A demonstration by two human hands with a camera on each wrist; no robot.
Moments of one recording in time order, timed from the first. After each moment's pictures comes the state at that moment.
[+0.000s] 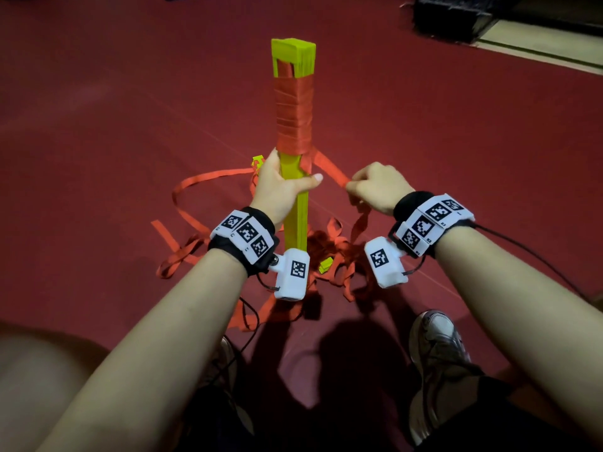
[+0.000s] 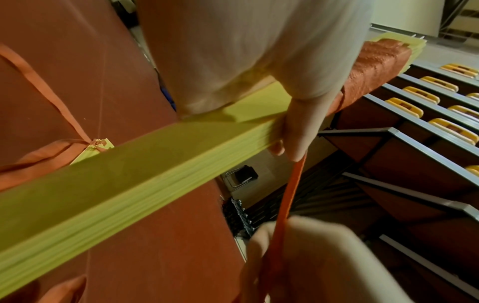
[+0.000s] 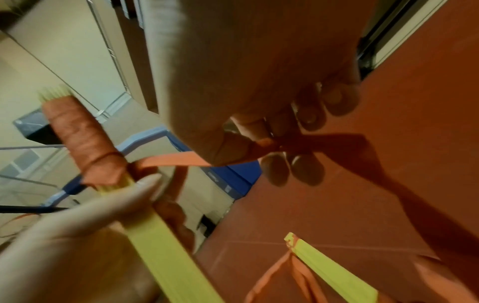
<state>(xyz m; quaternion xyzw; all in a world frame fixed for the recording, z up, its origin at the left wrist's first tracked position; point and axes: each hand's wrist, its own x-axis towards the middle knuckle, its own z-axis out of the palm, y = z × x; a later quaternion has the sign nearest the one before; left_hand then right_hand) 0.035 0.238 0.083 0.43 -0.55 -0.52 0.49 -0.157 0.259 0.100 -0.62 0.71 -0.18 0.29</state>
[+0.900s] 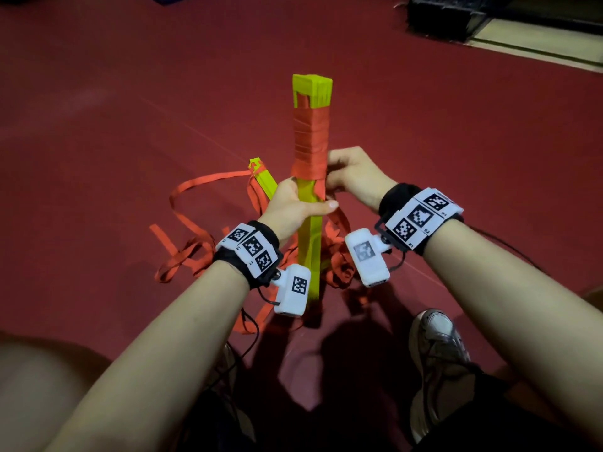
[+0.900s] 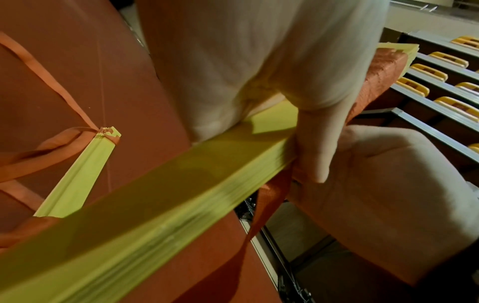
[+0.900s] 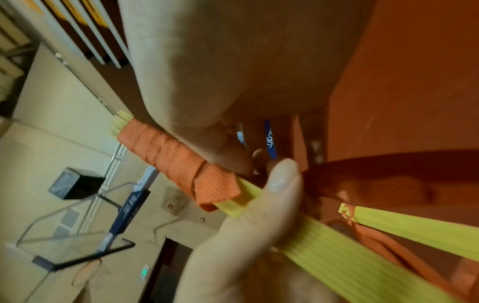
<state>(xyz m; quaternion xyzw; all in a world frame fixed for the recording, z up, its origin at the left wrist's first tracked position) 0.025 0.249 0.061 0.42 -0.57 -0.59 0.38 -0.126 0.261 0.118 -0.61 0.49 -0.41 0.48</state>
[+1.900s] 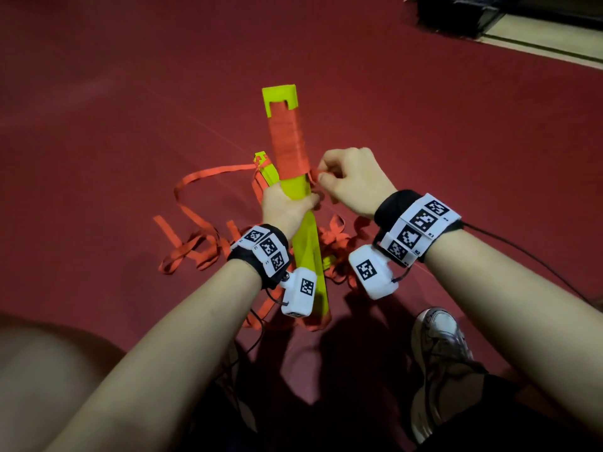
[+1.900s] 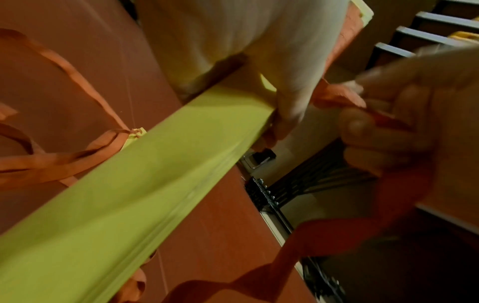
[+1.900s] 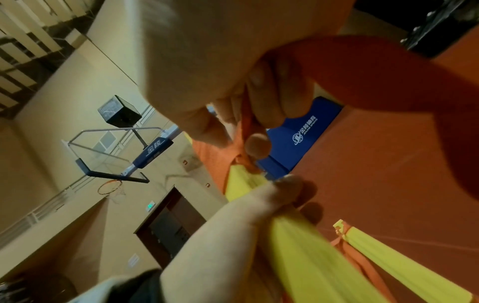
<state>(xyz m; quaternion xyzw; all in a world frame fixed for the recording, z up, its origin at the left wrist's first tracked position) 0.032 0.249 0.040 0.55 -0.53 -0.45 0.46 -0.114 0.270 0.115 -0.73 0.58 -0.29 0.21</state>
